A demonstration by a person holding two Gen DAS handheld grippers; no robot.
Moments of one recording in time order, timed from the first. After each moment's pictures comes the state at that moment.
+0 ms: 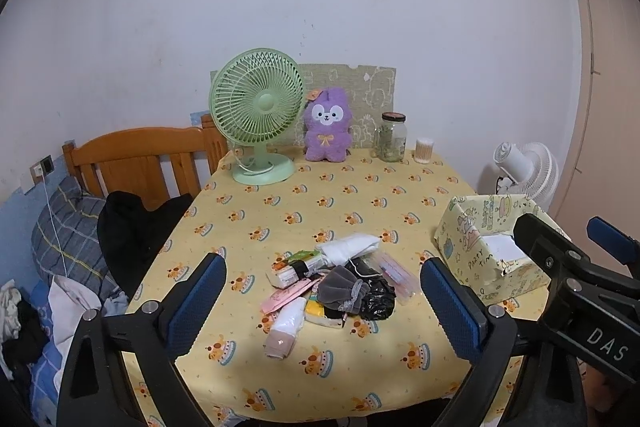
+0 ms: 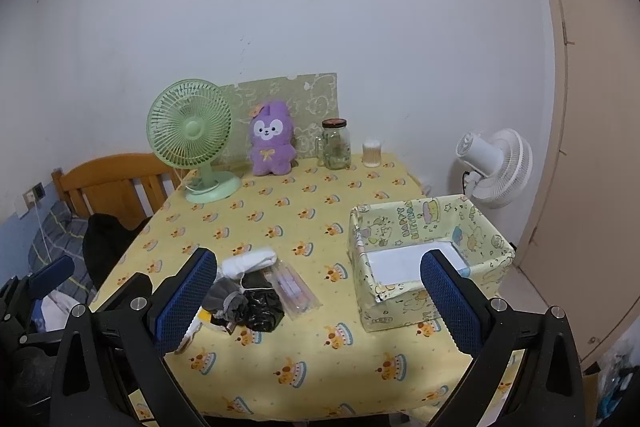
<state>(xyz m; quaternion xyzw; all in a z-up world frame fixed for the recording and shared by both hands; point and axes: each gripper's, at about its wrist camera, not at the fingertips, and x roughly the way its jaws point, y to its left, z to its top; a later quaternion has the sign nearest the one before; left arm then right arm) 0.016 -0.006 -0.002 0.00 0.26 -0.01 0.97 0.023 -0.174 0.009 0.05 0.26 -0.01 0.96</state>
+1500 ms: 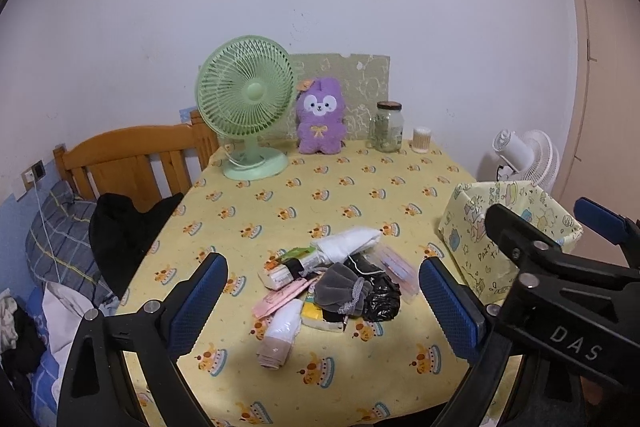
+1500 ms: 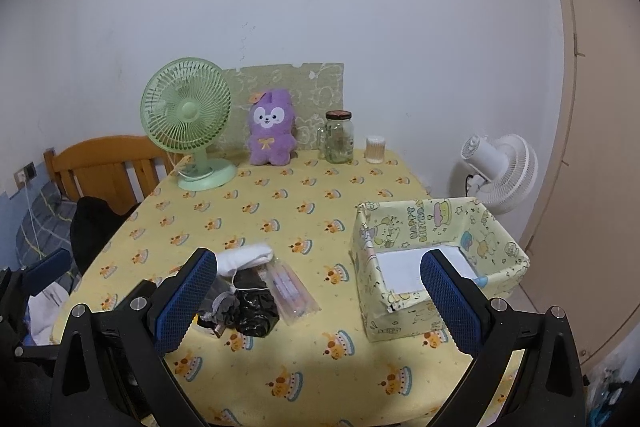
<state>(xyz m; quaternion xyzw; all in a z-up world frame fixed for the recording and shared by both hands) 0.039 -0.009 -0.026 0.01 0.26 -0.03 0.96 0.050 -0.157 -0.014 0.01 0.27 -0.01 0.96</state>
